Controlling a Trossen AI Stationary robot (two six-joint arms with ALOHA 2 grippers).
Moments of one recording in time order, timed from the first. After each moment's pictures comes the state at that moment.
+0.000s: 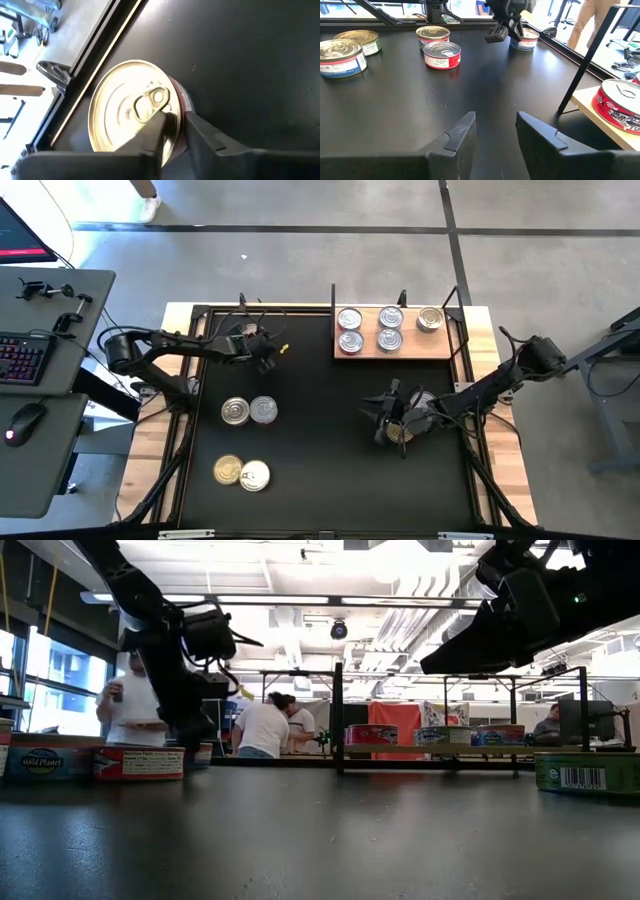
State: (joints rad) left arm 0.43 1.51 0.64 -0.29 -0.62 -0.03; right arm 0.43 1.38 0.42 0.54 0.73 0.20
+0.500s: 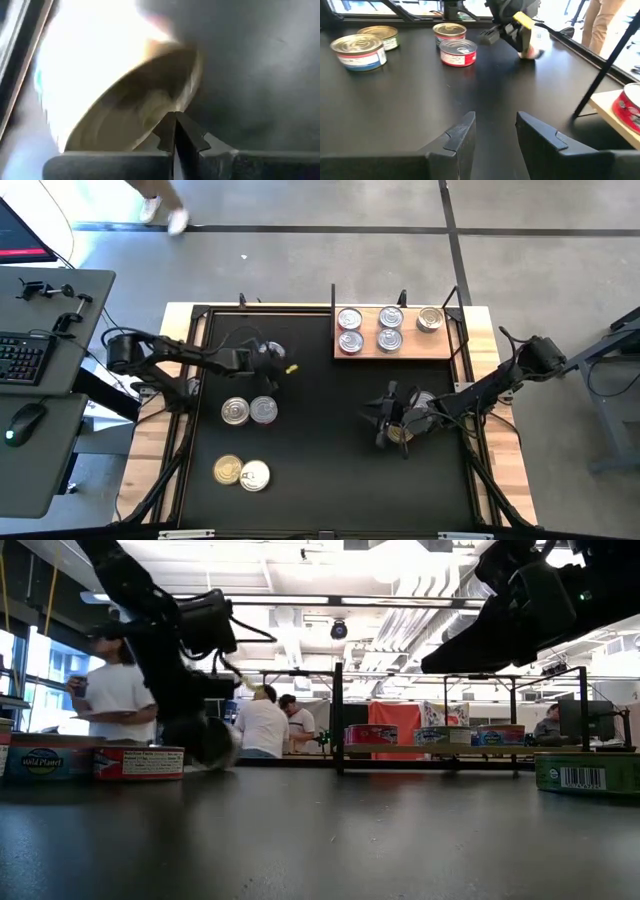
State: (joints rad) left arm 0.22 1.51 0.63 -0.30 -0.47 -0.04; right arm 0.43 1.38 0.42 0.55 0.65 0.18
